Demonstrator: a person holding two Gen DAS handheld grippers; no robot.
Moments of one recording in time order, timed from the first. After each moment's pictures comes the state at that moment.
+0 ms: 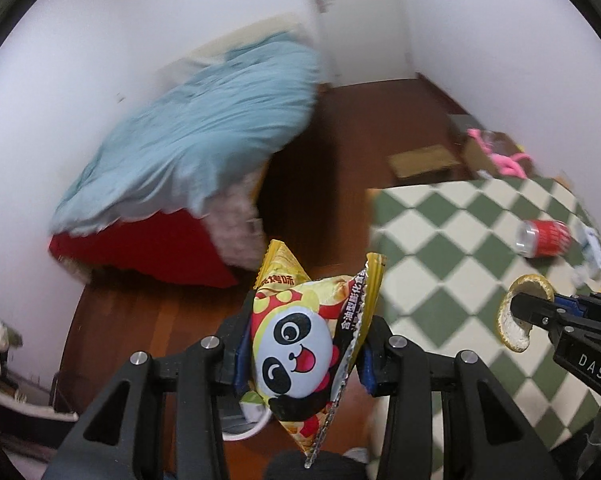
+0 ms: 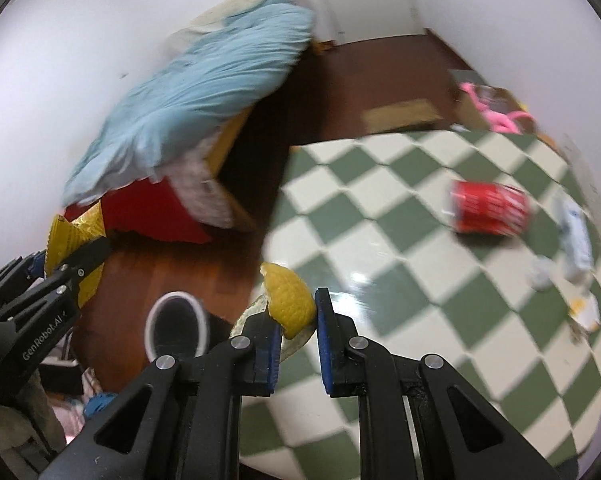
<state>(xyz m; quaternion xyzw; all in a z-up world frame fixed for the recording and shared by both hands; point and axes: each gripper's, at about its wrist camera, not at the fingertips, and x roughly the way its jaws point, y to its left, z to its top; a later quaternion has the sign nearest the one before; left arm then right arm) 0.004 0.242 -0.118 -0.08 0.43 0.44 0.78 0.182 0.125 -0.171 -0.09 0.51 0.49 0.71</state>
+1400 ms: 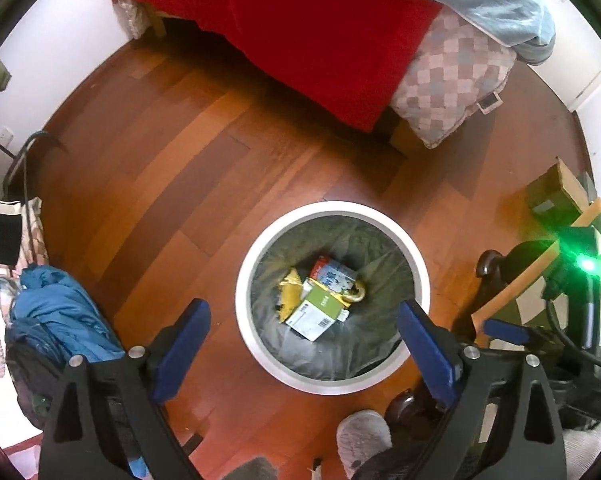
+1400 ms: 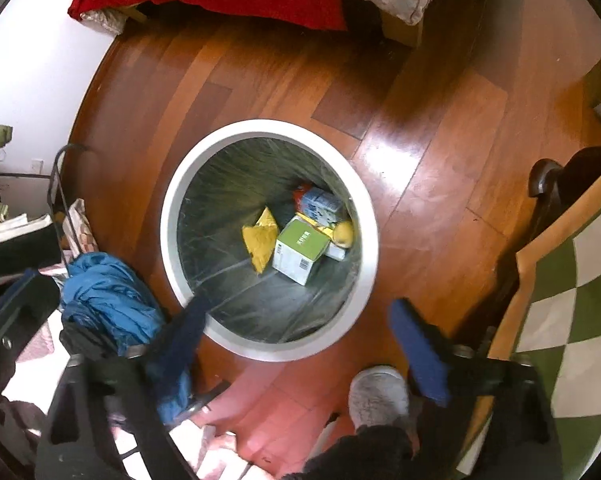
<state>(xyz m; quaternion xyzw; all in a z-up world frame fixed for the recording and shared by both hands) -0.264 0.456 -0.330 -0.41 0.45 0.52 0.60 -0.100 0.472 -0.452 -0.36 0.63 0.51 0.46</state>
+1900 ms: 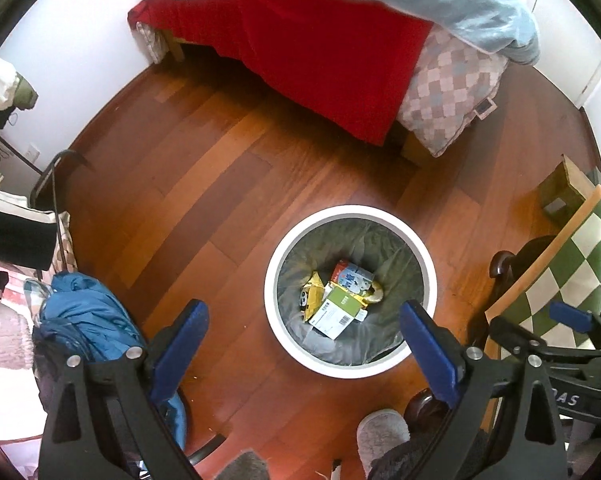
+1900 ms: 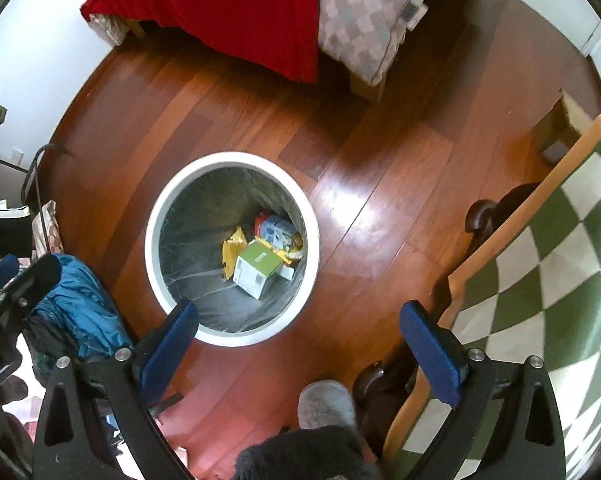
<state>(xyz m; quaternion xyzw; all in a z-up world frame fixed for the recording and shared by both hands) -0.265 0.418 -0.288 -0.36 0.45 0.55 0.60 -0.088 0.426 -0.359 -0.38 0.53 0.53 0.54</state>
